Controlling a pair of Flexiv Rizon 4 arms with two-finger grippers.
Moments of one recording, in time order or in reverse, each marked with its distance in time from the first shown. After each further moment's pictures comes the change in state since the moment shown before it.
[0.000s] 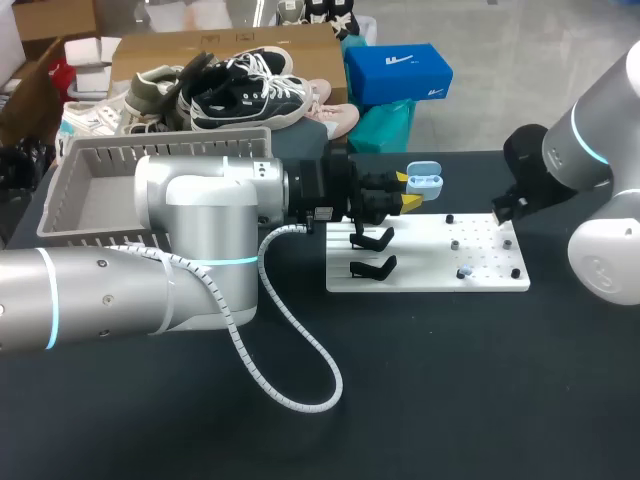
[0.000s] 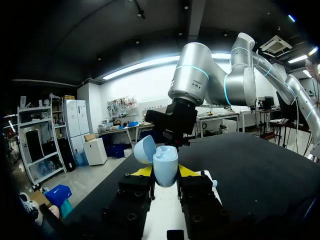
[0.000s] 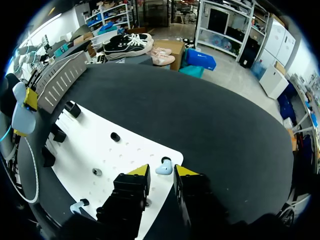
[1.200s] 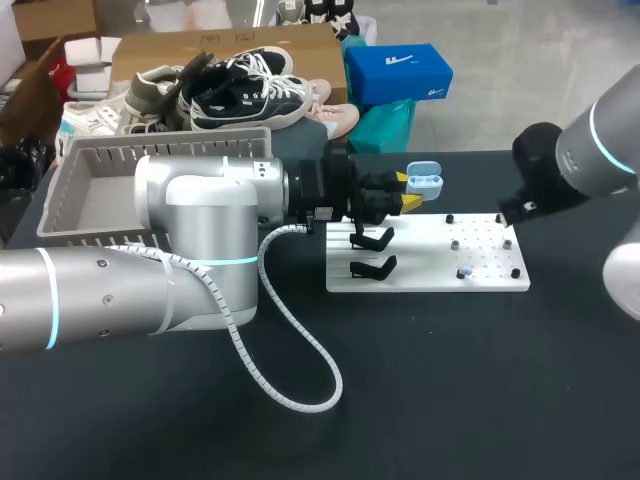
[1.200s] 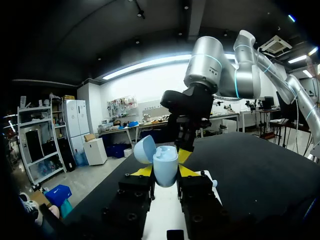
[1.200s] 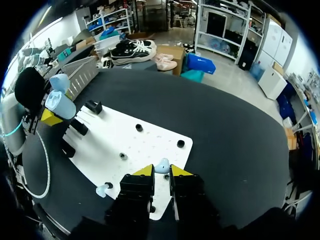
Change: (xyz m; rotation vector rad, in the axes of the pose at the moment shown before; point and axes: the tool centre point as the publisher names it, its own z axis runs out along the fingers) left arm 0.000 0.000 0.000 0.000 0.000 0.000; right arm 0.018 0.026 -0.048 -0.014 -0.043 0.007
